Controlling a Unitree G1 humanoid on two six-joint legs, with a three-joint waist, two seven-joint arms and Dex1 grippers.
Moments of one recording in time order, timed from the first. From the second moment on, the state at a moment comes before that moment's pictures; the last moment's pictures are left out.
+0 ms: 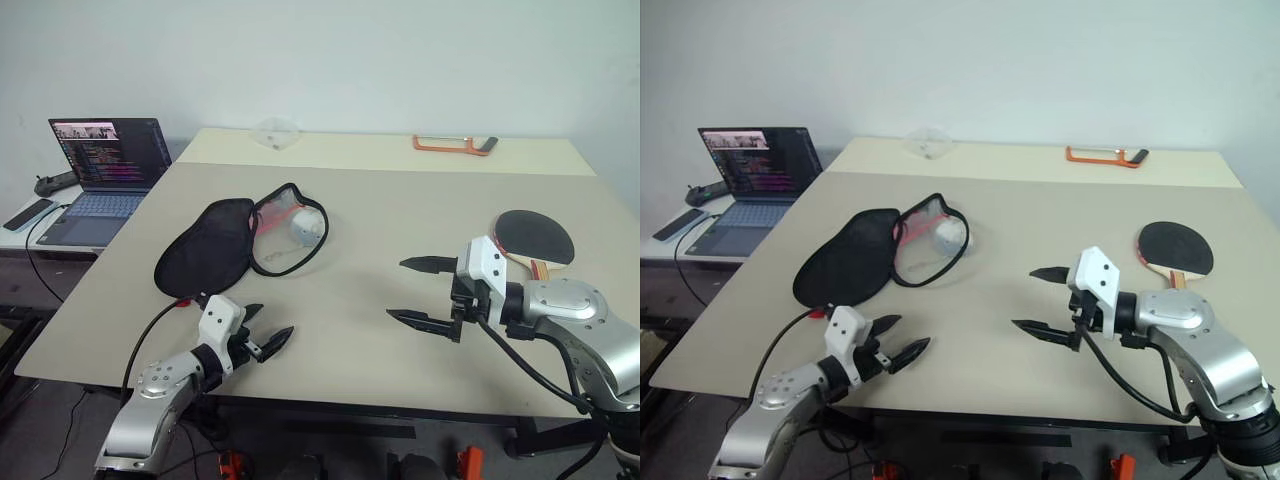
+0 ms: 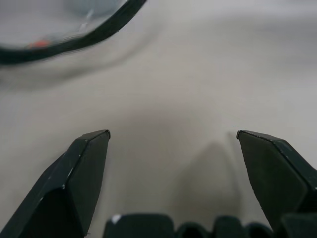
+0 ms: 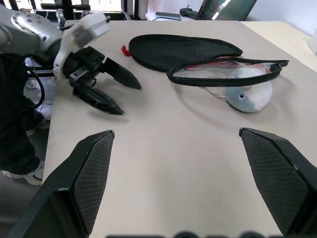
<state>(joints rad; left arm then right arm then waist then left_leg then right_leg) 0.00 0.51 0.05 -0.13 -0.31 0.20 -0.67 -0.34 -0.72 0.05 -0.50 0.49 0.57 0.89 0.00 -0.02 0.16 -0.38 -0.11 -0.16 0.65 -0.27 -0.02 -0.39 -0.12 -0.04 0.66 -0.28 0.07</state>
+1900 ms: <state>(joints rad) -0.38 0.08 0.42 -0.02 -0.85 0.76 -0.06 -0.33 -0.79 0.06 -0.50 0.43 0.49 0.96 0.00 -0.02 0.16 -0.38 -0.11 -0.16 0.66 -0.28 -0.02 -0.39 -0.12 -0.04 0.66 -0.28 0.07</state>
